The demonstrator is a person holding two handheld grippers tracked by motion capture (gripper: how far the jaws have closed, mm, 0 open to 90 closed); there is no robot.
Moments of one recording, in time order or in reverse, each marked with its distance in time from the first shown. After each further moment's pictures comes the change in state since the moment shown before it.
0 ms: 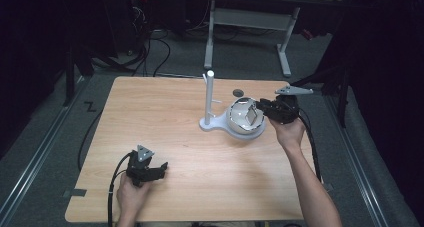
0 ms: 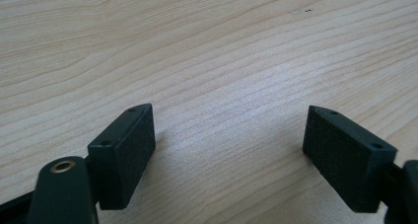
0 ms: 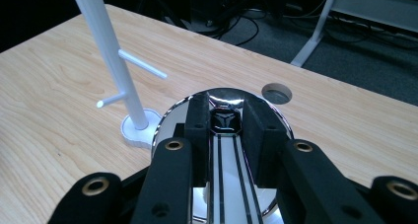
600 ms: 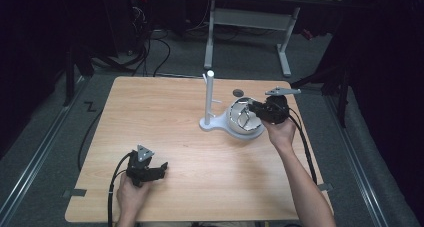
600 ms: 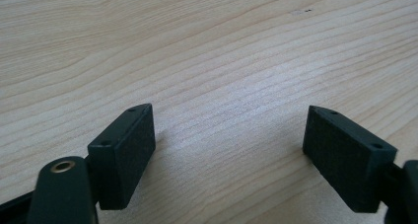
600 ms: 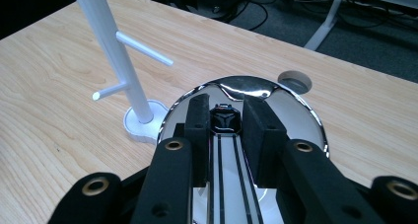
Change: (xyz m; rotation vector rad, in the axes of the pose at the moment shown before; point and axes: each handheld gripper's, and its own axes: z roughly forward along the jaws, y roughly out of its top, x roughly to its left) left arm 0.000 0.000 0.000 0.000 0.000 0.001; right arm 0.007 -0.005 0.028 0.049 0.029 0.010
